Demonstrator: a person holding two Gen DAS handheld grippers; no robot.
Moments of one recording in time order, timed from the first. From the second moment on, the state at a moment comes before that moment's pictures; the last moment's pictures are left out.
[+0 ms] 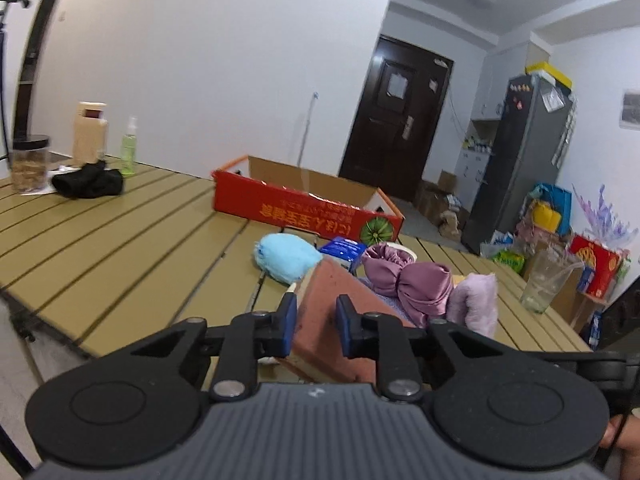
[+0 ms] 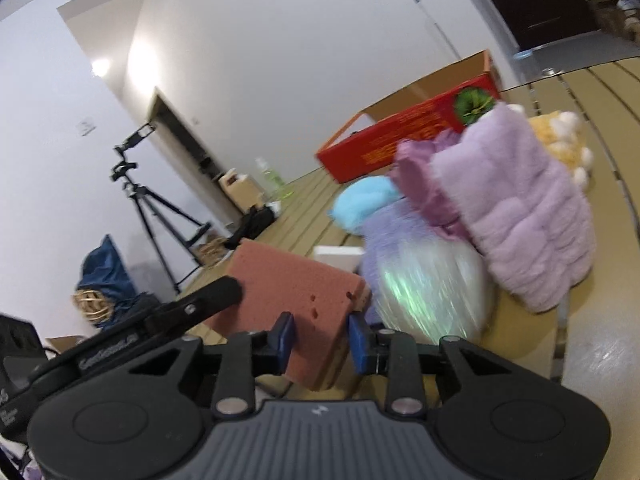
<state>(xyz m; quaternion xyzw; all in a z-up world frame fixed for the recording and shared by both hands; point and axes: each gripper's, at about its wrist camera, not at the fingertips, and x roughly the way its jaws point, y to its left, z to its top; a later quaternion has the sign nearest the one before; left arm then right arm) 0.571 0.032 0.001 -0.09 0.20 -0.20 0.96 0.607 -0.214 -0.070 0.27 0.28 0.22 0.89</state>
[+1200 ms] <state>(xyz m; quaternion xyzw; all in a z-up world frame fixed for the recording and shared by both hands) 0.512 0.011 -0.207 -0.06 0.50 -0.11 0.86 0.565 -0.193 -0.234 0.11 0.56 0.14 0.81</state>
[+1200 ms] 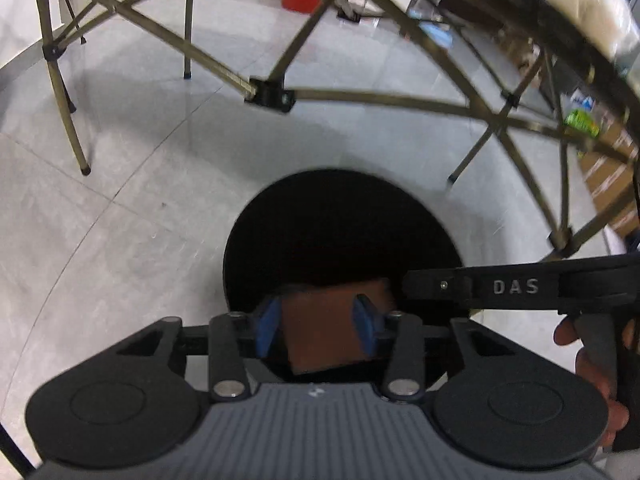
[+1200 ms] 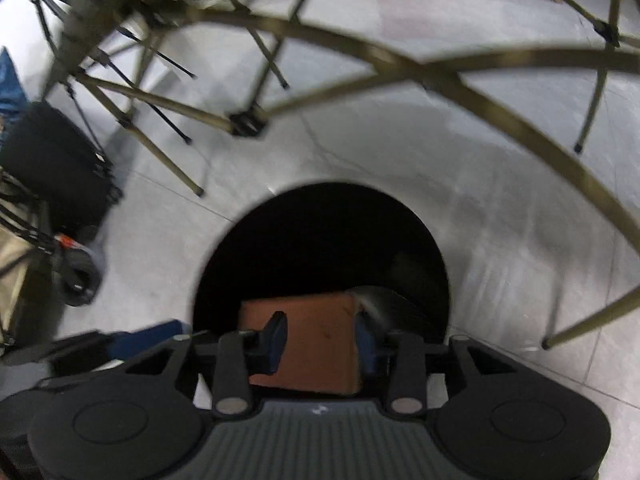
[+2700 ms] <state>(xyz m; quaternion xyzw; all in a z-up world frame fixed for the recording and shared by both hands) 0.551 -0.034 -0.016 0.02 0.19 -0.10 0.98 0.516 -0.199 -0.028 -0.02 0.18 0.09 0.98</state>
